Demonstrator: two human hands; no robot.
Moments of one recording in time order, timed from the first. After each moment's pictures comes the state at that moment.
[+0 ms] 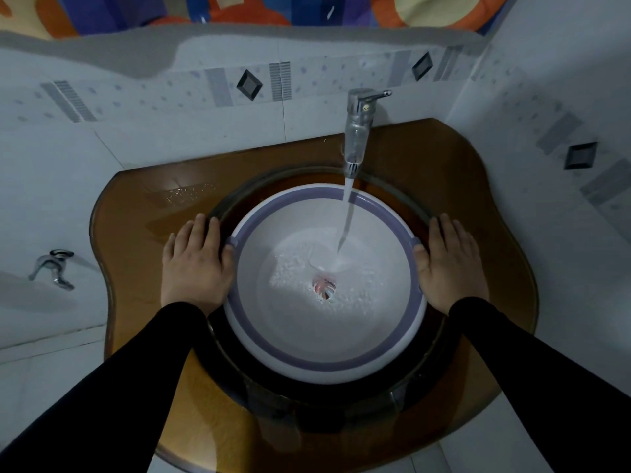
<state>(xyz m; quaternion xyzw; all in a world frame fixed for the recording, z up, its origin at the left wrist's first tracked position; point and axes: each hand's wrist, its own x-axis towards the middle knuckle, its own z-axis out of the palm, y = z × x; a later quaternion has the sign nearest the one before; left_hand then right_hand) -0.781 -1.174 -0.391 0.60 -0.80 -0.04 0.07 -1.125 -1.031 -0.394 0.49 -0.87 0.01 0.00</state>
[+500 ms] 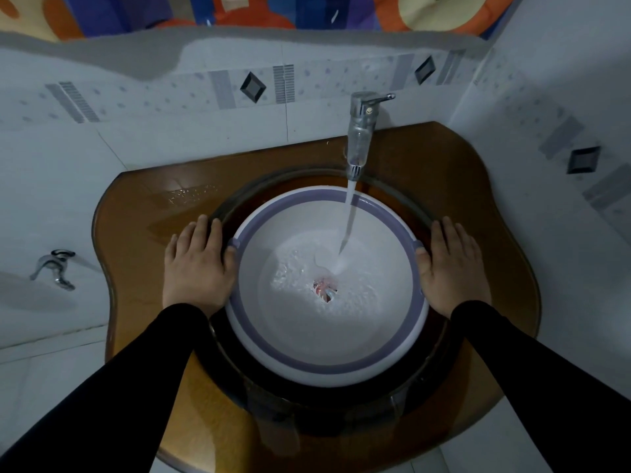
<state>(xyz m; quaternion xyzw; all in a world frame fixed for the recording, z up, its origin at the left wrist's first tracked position) -0.782 -1.174 -0.390 0.60 -0.80 -0.04 0.08 -1.126 -1.031 -0.395 0.50 -0.87 0.01 0.01</state>
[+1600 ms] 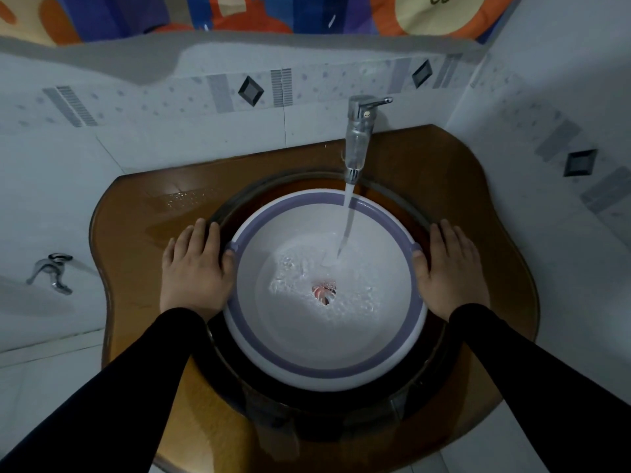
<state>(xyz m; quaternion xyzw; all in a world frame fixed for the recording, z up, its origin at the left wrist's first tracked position) -0.782 -1.174 -0.392 0.60 -0.80 -0.04 0.08 -1.124 -1.030 -0.393 0.49 -0.87 0.02 0.01</state>
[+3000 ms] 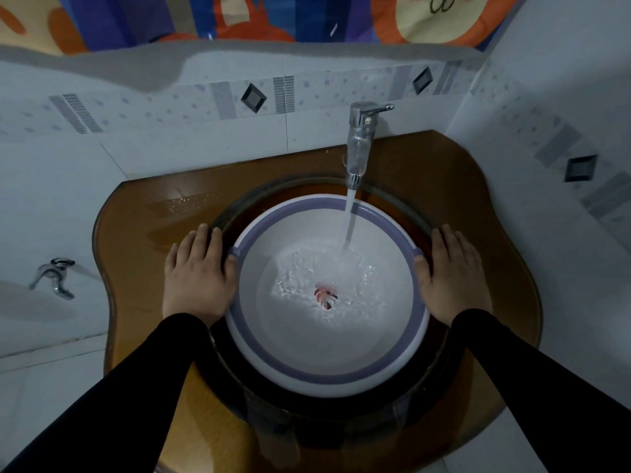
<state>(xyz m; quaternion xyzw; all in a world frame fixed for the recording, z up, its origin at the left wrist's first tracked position) -0.783 -1.173 -0.390 0.60 -0.79 -0.04 0.07 -1.122 -1.031 -0.390 0.49 -0.87 0.02 0.01</state>
